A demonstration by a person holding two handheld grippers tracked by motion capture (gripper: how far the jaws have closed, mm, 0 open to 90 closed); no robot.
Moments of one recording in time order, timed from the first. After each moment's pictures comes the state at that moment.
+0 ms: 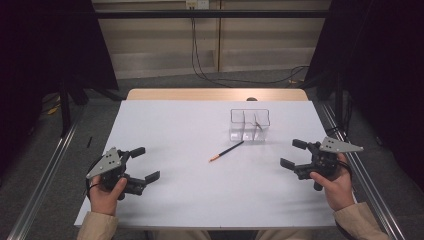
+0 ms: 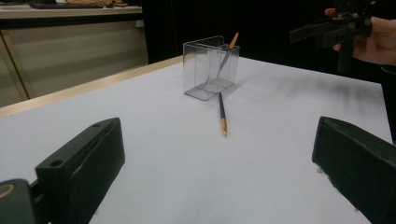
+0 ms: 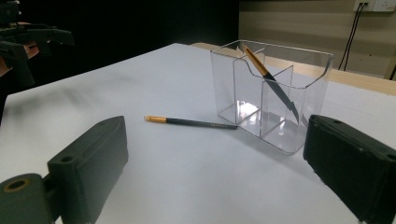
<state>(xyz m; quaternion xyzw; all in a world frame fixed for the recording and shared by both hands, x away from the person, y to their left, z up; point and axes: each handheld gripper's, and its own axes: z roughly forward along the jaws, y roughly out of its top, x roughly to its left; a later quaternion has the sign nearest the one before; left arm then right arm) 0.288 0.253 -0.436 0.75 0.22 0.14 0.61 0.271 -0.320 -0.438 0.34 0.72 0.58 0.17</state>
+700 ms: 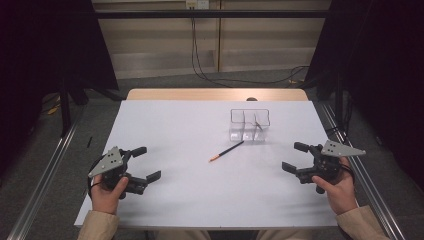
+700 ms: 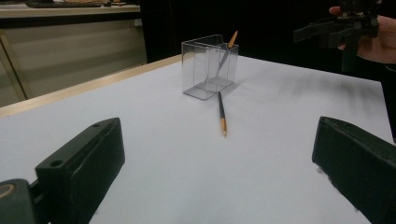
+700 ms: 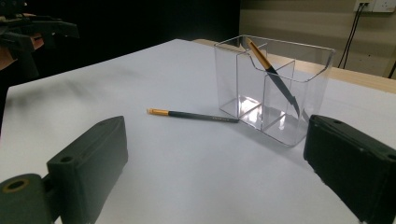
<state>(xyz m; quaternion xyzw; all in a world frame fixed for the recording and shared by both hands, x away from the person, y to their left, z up) 0.290 0.251 -0.437 0.75 0.22 0.14 0.61 0.262 -0.321 -0.439 0.34 0.72 0.58 0.17</state>
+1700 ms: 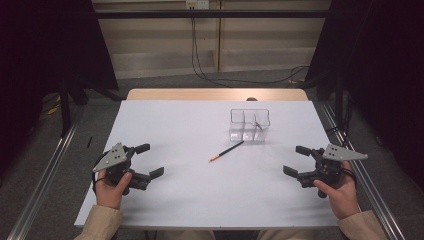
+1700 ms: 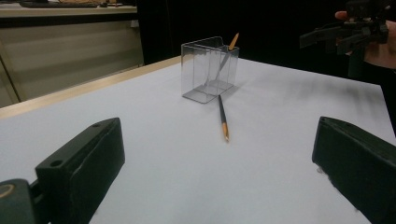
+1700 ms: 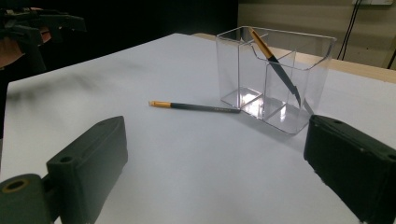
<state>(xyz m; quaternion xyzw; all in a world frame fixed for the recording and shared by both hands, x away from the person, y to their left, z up) 0.303 0.245 -0.439 0.75 0.21 0.13 0.61 0.251 -0.323 -0.441 0.34 0.73 0.57 0.17</state>
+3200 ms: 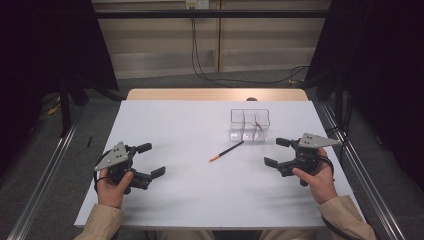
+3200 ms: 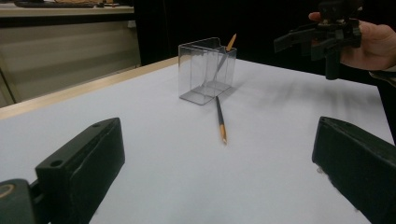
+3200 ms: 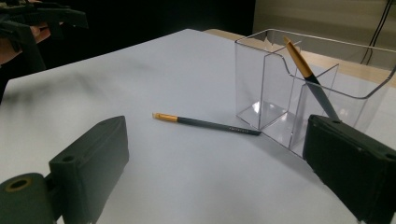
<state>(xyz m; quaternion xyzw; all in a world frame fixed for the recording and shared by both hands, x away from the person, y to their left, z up) 0.305 0.241 -0.439 0.75 0.21 0.13 0.61 0.292 -0.281 -0.442 0.32 0.75 0.56 0.15</state>
